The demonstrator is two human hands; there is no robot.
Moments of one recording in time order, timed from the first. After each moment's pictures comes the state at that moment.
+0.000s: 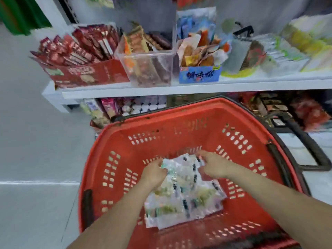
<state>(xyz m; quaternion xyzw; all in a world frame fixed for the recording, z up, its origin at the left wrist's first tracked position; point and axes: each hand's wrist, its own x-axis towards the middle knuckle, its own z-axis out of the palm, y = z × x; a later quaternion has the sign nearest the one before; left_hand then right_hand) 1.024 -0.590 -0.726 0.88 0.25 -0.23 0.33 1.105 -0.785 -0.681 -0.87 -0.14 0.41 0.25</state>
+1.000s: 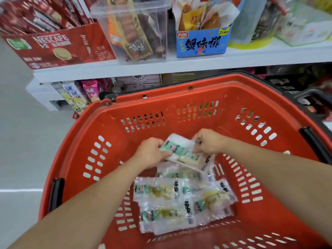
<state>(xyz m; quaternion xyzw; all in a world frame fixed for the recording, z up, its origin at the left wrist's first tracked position) 1.072 -0.578 -0.745 0.91 0.16 -0.17 0.34 1.164 -0.761 -0.751 -0.88 -0.17 0.38 0.25</state>
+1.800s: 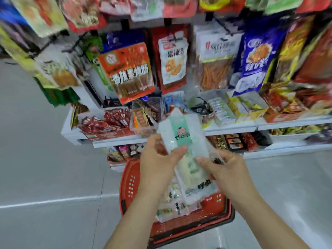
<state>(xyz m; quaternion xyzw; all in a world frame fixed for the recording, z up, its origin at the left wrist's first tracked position) 1.006 -0.671 -0.258 0.70 0.22 0.08 0.68 1.022 -0.822 -0.265 -0.74 0.03 0.13 0.66</state>
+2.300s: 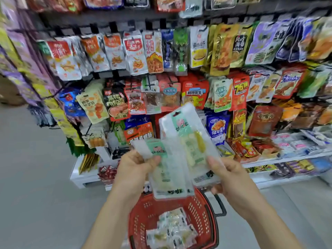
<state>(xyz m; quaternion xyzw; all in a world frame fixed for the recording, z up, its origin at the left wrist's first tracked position) 0.955 -0.627 0.016 0.65 0.10 0.08 0.75 0.963 -0.842 0.016 -0.66 -0.01 0.15 0.74</state>
